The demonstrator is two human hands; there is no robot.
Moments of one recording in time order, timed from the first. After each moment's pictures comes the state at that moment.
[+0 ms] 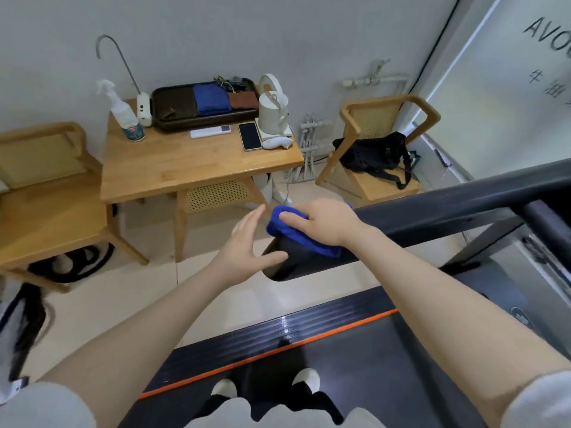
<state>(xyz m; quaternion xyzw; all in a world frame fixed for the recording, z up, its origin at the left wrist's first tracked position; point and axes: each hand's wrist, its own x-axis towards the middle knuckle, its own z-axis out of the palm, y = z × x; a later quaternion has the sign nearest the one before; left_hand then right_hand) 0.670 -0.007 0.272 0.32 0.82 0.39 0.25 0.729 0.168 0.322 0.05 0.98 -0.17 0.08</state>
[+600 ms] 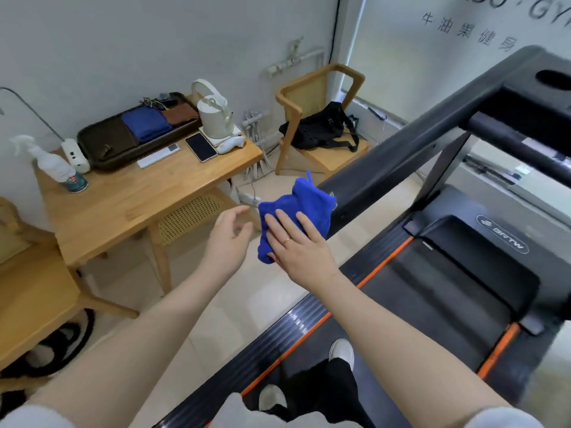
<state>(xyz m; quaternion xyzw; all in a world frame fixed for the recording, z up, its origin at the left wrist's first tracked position) 0.634 -0.032 0.277 0.33 0.82 0.43 0.22 0.759 0.060 0.212 0.14 0.94 0.22 -0.21</state>
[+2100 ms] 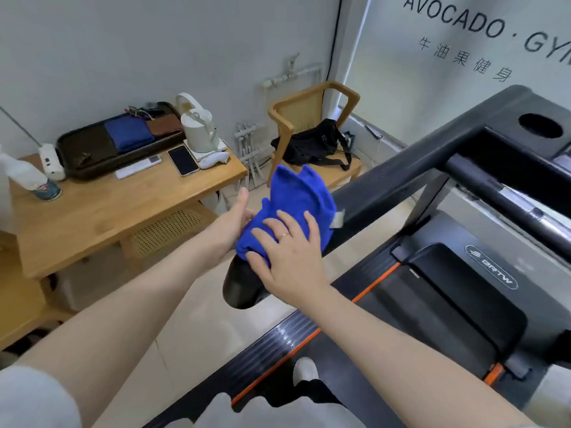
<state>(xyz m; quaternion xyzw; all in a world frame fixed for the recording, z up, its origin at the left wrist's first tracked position) 0.640 0.093 0.303 0.21 0.71 0.45 0.49 0.773 0.133 0.269 0.25 0.94 -0.08 -0.21</state>
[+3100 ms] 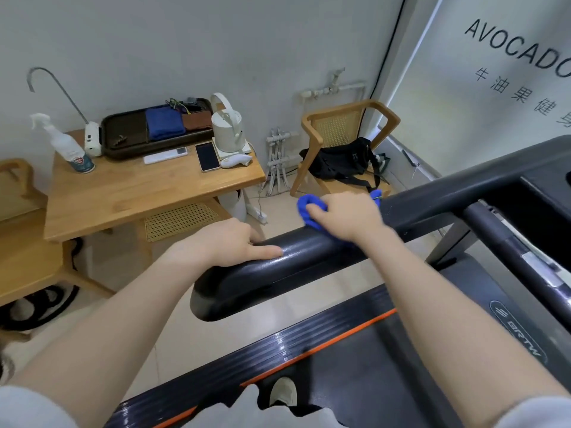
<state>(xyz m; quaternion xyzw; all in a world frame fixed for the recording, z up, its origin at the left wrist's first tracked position) 0.658 0.121 0.319 0.47 0.83 0.03 0.28 0.774 0.310 0.312 0.20 0.98 -0.06 -0.01</state>
